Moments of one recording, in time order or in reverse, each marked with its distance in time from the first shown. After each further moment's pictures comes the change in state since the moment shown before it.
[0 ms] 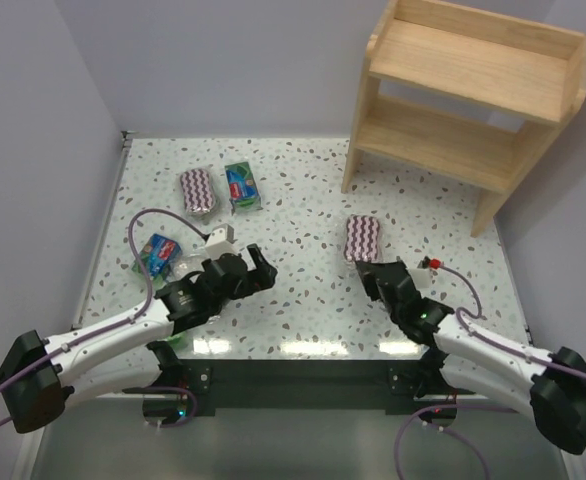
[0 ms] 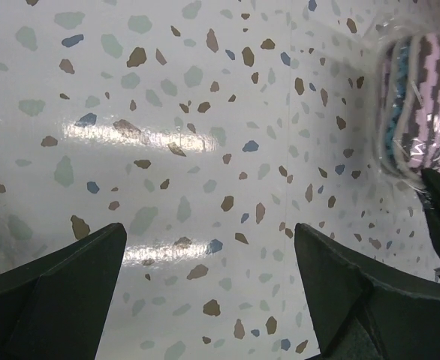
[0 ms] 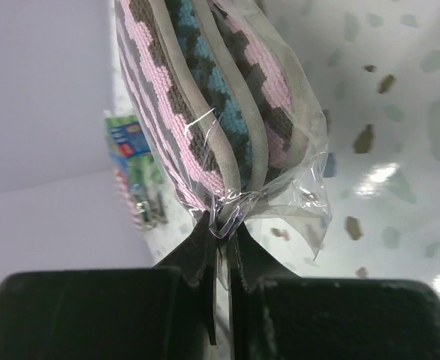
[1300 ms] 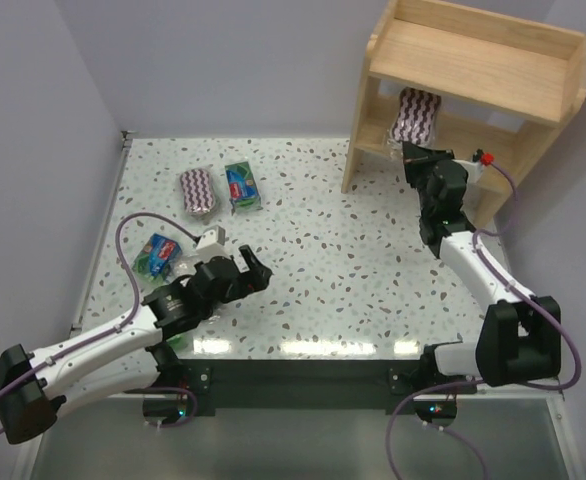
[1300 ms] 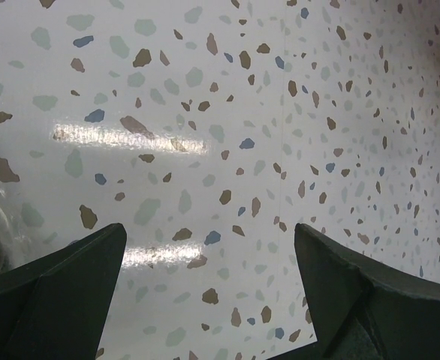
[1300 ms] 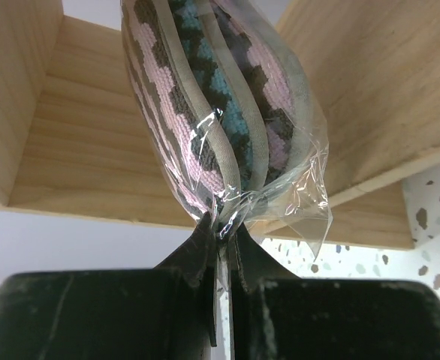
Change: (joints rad) left arm 0.001 -0.095 -0.002 -0.071 -0.002 -0.015; right arm -0.602 0.369 0.607 0.322 -0.279 -0.470
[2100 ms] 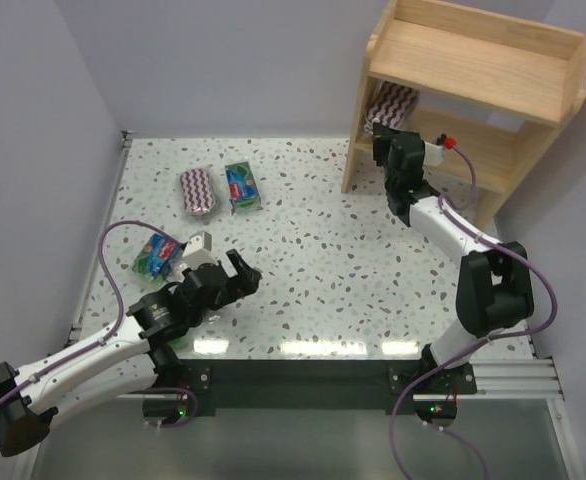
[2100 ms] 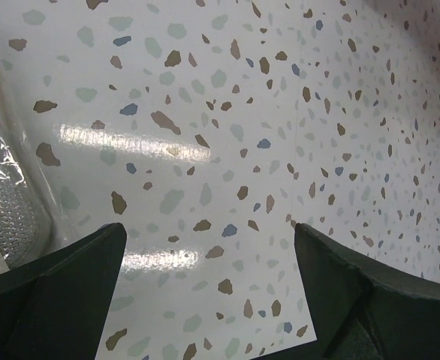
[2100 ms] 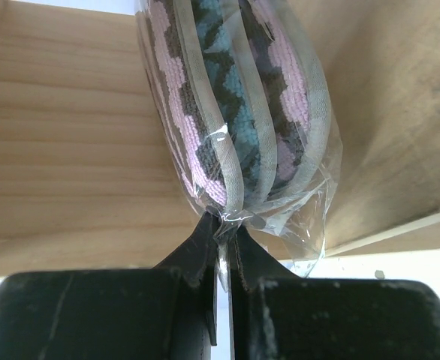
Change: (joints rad) left arm 0.000 -0.135 -0.031 -0.106 -0.037 -0.032; right arm 0.152 0.337 0.308 -0.029 0.159 0.201
